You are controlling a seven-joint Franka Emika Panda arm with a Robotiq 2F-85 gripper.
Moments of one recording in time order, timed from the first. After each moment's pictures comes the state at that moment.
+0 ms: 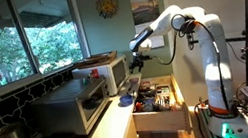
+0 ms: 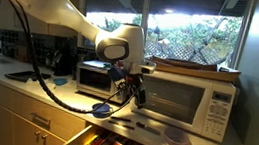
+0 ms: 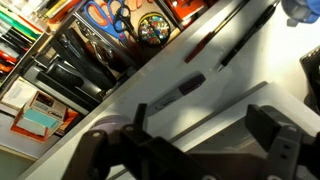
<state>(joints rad) -0.29 0.10 -0.32 -1.96 0.26 2.33 -0.14</state>
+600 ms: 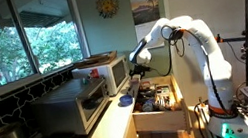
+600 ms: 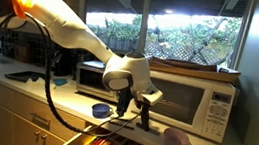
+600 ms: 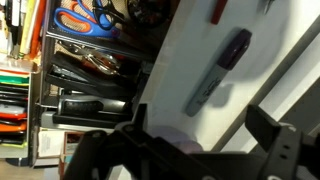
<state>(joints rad) -0.35 0.33 -0.30 -1.94 0.48 2.62 0.11</state>
